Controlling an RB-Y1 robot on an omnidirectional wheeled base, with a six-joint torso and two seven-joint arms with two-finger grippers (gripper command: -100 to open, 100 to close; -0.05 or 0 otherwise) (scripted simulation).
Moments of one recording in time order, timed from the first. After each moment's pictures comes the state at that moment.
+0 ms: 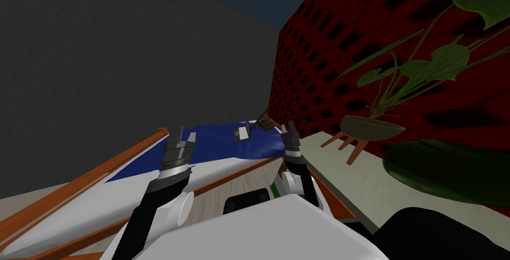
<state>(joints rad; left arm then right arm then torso) 0.49 0.01 0.00 -2.32 -0.03 -0.39 -0.13 0.52 0.05 0.05 -2.33 0.06 -0.47 0.01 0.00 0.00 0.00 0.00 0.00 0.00</state>
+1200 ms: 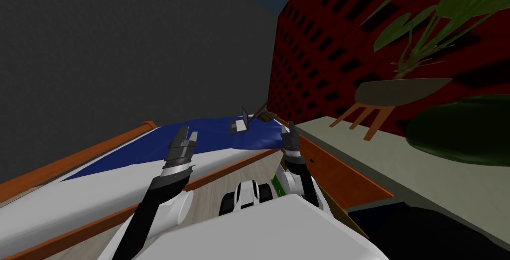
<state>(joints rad) 0.46 0.05 0.01 -2.30 -0.06 -0.37 -0.12 0.52 0.05 0.05 -2.33 0.06 -0.47 0.01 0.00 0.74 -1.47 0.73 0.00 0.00</state>
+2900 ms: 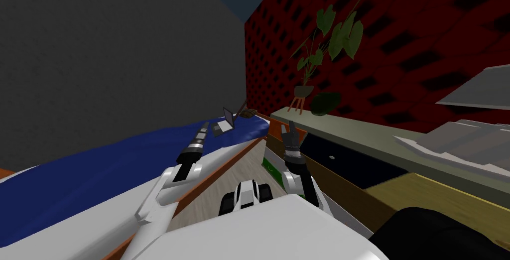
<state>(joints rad) 0.09 0.16 0.09 -1.99 -0.49 0.00 0.12 0.52 0.05 0.05 -2.33 0.06 -0.47 0.01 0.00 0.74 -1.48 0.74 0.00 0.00</state>
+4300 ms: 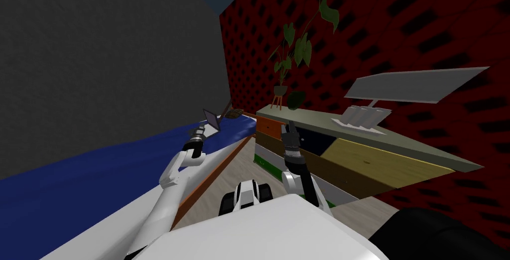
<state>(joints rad) -0.17 0.18 0.19 -1.68 -0.84 0.27 0.32 0.52 0.05 0.05 -2.33 0.06 -0.47 0.01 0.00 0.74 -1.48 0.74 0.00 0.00</state>
